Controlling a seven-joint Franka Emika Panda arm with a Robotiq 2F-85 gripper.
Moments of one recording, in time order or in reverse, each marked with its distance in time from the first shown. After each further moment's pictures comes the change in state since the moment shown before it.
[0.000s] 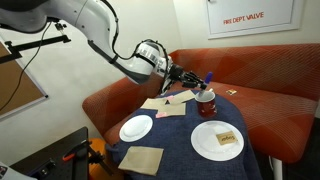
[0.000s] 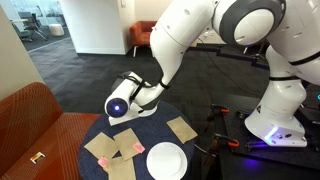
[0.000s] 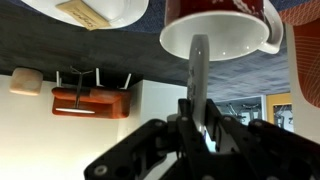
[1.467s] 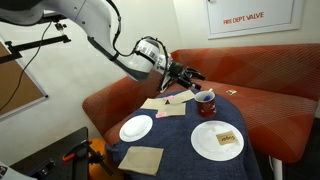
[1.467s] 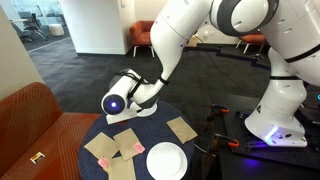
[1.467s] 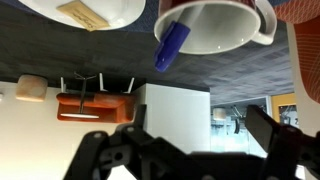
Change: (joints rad) arm -0.144 -0.036 0.184 0.011 -0.075 -0.097 0.000
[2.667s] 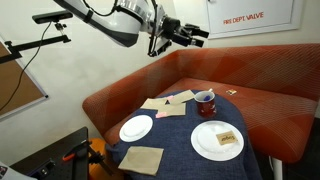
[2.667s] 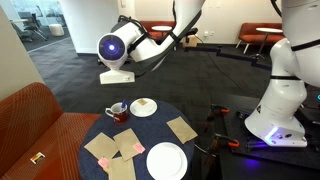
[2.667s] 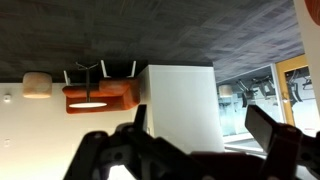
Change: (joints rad) arm -0.094 -0.366 0.045 -0.158 0.002 -0.029 -0.082
